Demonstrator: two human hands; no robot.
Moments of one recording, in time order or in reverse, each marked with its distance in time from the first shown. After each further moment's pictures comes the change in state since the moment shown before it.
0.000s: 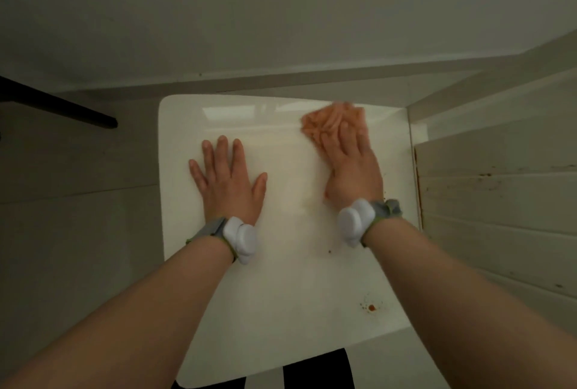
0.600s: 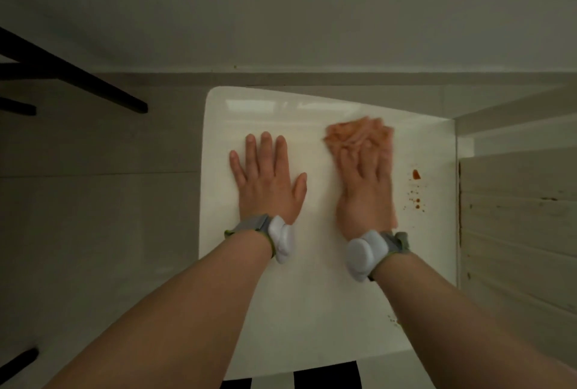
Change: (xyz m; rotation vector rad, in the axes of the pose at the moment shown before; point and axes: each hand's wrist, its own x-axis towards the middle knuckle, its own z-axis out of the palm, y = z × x) left_hand 0.001 -0.003 0.003 0.073 0.012 0.043; right_hand -0.019 -0.057 0.007 -0.009 0.055 0.070
